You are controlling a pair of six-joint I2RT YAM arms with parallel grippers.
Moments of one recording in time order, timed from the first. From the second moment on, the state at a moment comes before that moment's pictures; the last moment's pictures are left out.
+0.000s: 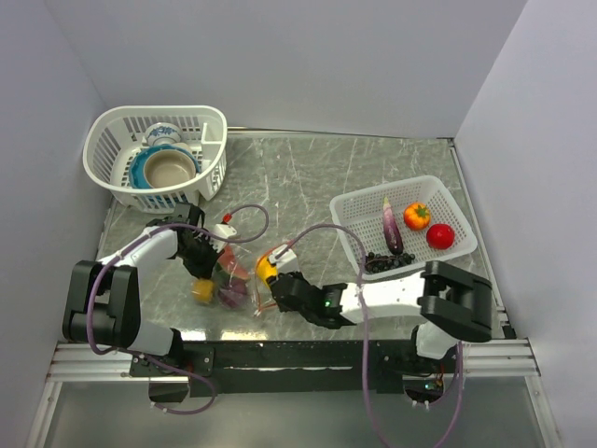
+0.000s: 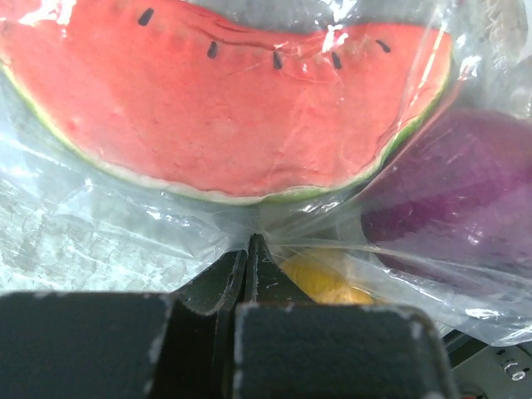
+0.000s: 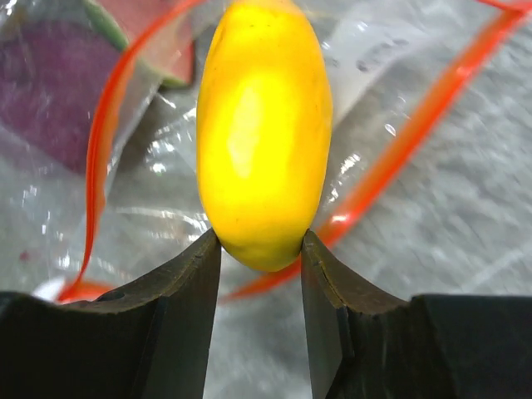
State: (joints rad) left arm -0.14 1.43 0.77 -0.69 0.32 0.66; right arm 1.28 1.59 0.75 0.10 0.51 0.48
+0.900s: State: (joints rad) left arm -0.12 1.43 0.76 -0.65 0.32 0.66; right arm 0.93 0.83 0.65 -0.65 0.94 0.90
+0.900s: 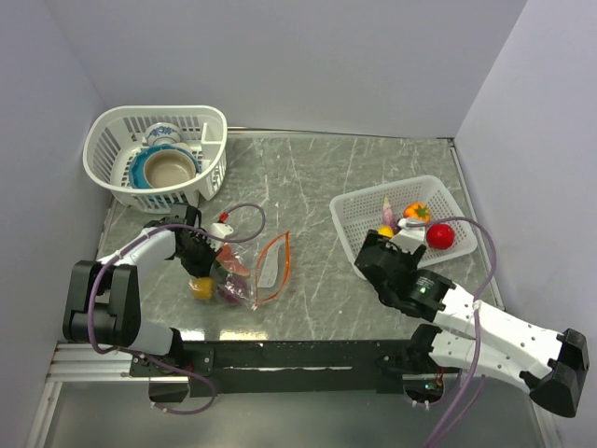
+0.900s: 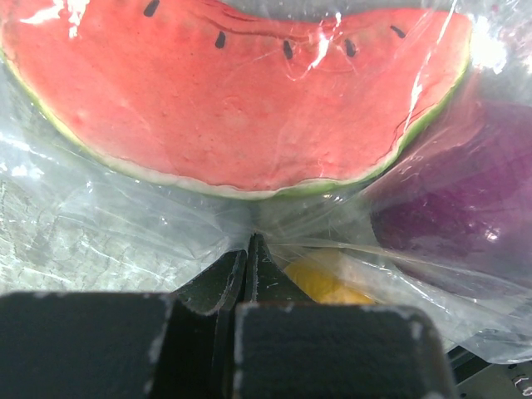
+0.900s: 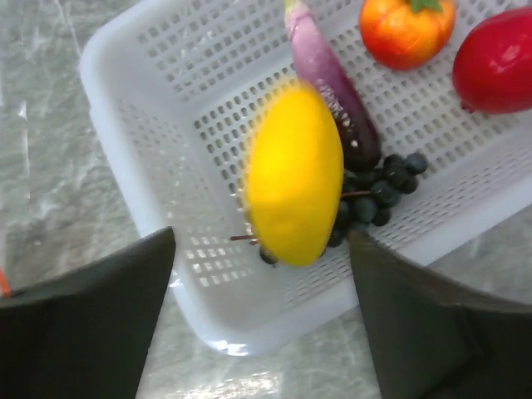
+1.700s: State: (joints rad) left arm -0.12 1.43 0.76 -0.65 0.32 0.65; right arm 1.26 1.38 0.76 -0.23 0.73 0.55
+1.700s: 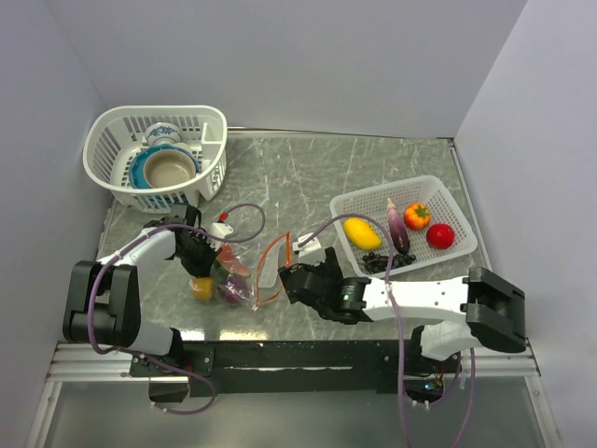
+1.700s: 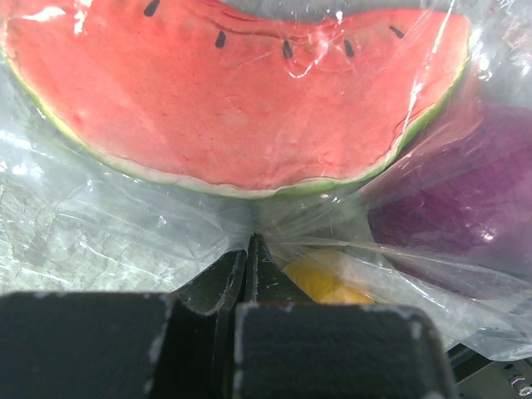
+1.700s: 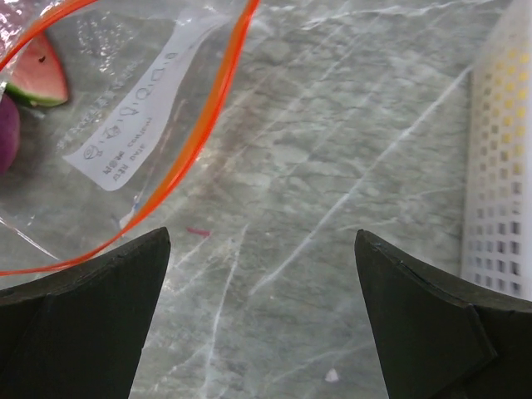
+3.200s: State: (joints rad) left arm -0.12 1.44 0.76 -0.66 0.39 0.62; right arm 1.30 1.79 0.94 0.21 0.39 0.31
